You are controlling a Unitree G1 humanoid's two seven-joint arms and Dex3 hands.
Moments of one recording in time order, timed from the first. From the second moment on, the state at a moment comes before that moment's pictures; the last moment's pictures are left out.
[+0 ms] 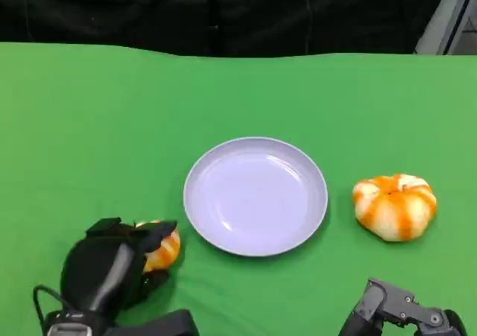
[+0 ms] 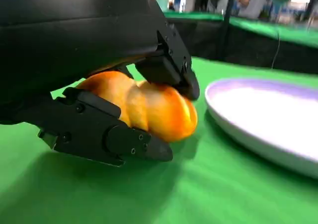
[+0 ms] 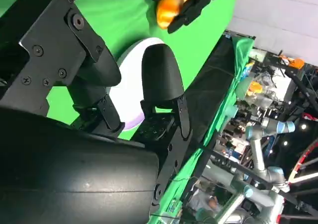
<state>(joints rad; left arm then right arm) -0.09 0.26 -0.33 0.46 0.82 -0.20 0.56 0.51 -0.02 0.21 -0.21 -0.38 -0.57 -0.17</state>
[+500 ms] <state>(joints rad) 0.05 0.28 -0.27 0.24 0.75 -0.29 0.58 0.50 -0.02 0.21 -0.21 -0.38 -0.56 -0.18</state>
